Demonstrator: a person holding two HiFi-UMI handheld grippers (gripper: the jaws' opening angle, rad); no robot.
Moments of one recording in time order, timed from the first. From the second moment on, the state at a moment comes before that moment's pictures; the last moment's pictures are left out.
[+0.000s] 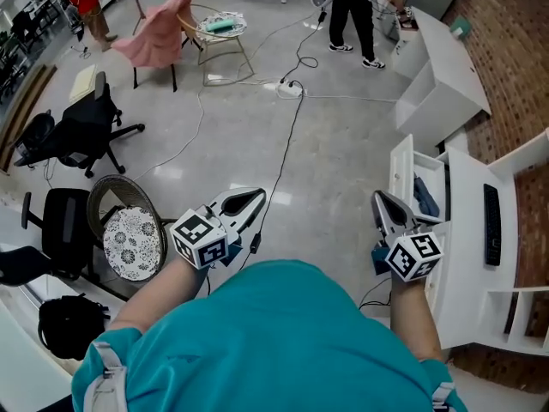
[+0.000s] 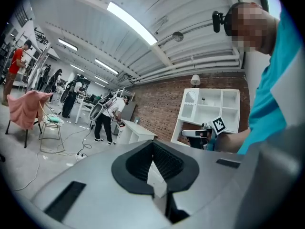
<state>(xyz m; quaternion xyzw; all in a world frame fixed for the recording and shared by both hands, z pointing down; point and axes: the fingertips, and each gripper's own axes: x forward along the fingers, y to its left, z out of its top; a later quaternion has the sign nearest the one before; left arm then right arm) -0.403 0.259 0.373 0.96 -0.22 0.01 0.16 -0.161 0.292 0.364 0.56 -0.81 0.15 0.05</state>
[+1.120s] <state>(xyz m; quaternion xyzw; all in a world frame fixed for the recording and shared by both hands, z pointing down) -0.198 0.066 0.367 0.94 -0.29 0.02 0.16 0.045 0.080 0.402 0.50 -0.85 0.18 0.03</state>
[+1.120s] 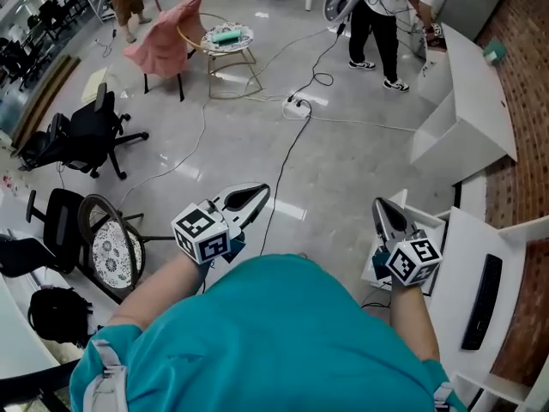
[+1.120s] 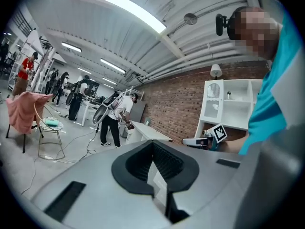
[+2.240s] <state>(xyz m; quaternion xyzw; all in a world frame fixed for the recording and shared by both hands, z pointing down) -0.172 -0.135 0.370 0.96 -0.22 0.01 0.16 0.065 -0.085 0.405 0.55 -0.82 0.18 0.05</state>
